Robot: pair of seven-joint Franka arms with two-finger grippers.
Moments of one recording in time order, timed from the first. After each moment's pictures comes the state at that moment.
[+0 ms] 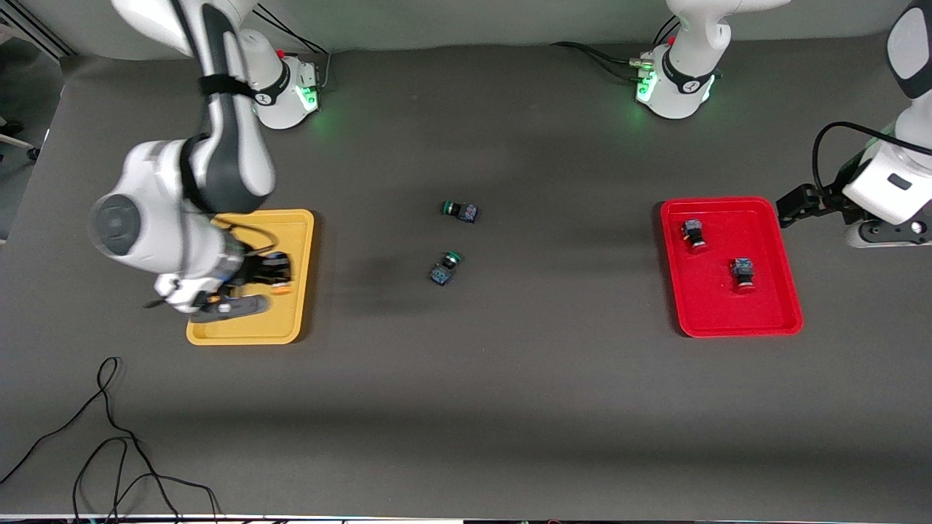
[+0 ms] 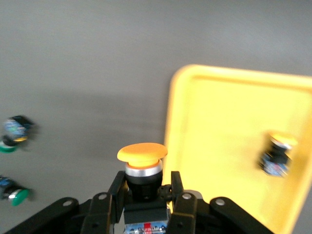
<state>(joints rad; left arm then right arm) 0.04 -0.05 -0.05 -1.82 0.05 1.74 -0.06 1.08 0.41 -1.05 -1.87 0.46 1.89 -0.21</state>
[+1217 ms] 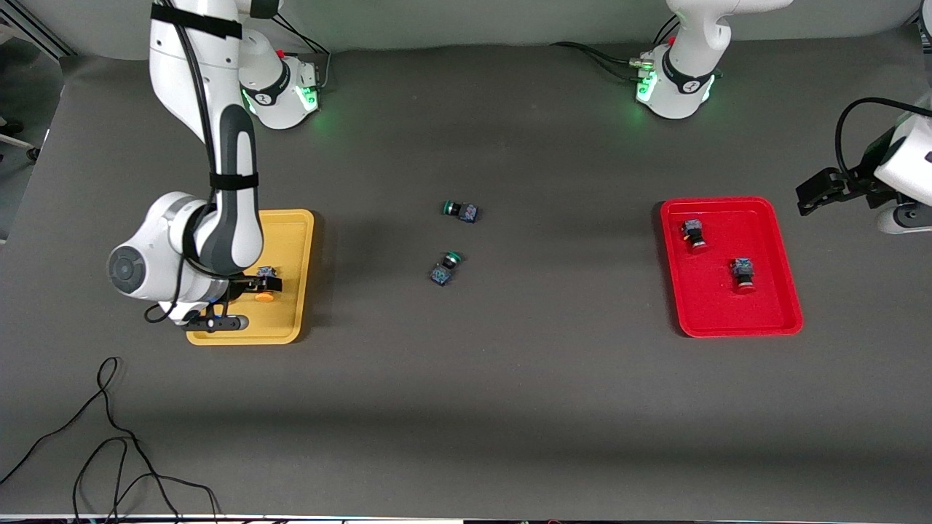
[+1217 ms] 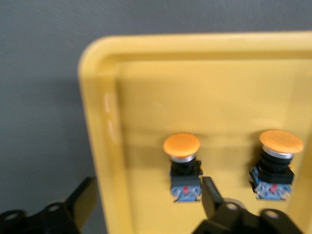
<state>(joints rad) 0.00 -0.05 -0.05 -1.70 0.07 1.62 -0.13 0.96 0.65 -1.02 -1.93 0.68 1.95 -0.36</state>
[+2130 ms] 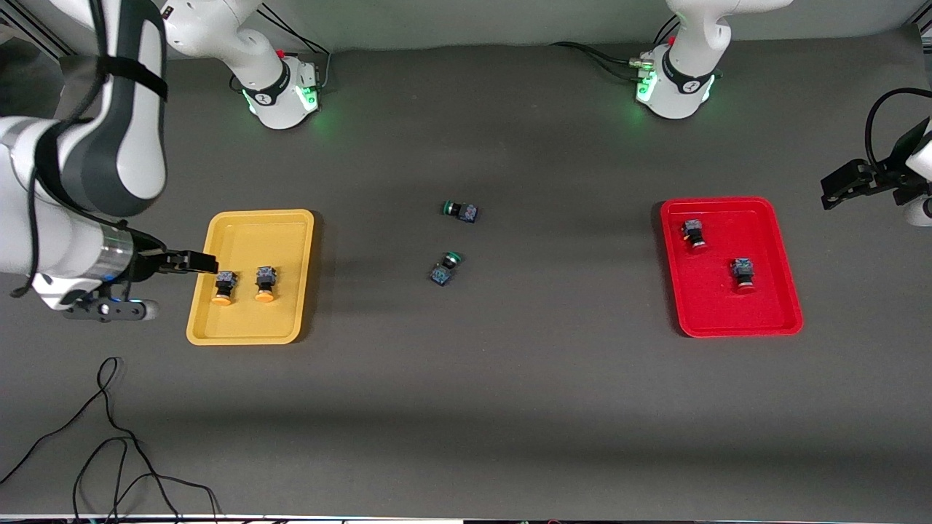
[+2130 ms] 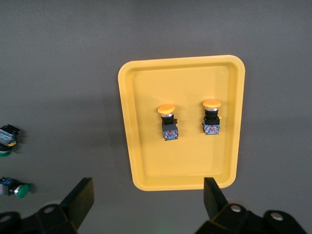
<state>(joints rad) 0.01 -0.05 0.00 -1.68 0.08 1.60 0.00 0.89 0.36 -1.00 -1.62 0.31 1.61 -0.06</state>
